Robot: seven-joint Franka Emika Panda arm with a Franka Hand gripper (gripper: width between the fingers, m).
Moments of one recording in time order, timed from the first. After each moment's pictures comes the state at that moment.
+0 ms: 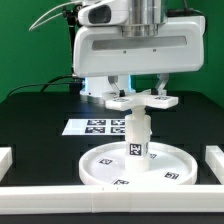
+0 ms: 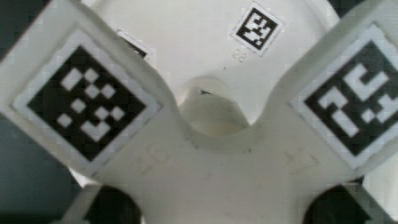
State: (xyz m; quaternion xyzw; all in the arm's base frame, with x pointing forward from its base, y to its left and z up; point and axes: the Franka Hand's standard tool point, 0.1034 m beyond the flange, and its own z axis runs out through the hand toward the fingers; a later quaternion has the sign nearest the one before) arm 0.563 0.017 0.120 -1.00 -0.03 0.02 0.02
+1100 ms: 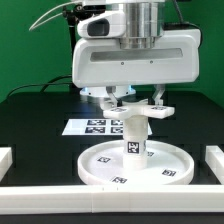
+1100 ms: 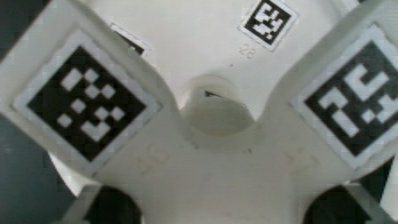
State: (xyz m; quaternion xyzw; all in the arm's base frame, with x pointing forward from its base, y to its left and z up) arm 0.557 0.014 0.104 -1.00 -0.03 0.01 0.01
